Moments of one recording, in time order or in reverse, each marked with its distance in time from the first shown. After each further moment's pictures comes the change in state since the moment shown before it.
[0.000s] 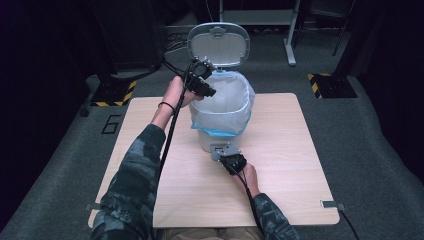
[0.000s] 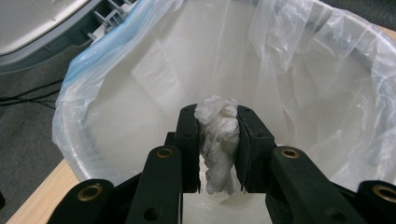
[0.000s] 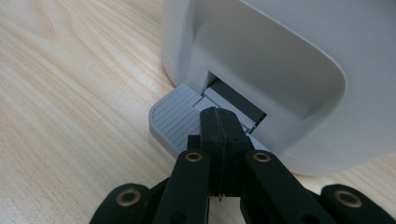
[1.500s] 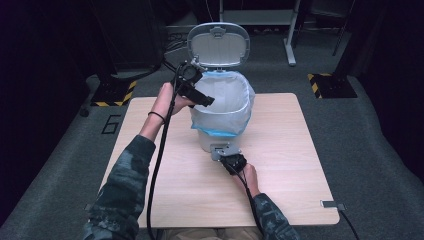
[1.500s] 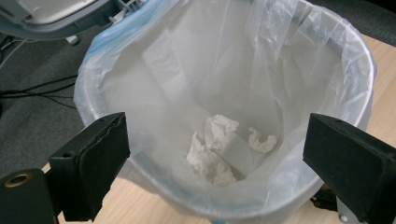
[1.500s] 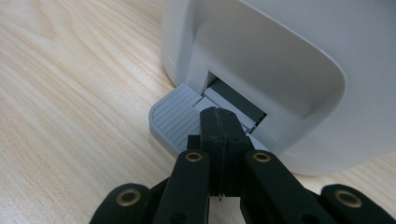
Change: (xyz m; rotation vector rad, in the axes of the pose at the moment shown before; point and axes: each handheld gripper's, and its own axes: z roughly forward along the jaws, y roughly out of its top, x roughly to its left) left arm -0.009 -0.027 -0.034 -0.061 0.037 -0.066; right arm 0.000 0.000 -0.001 -0.001 0.006 0.011
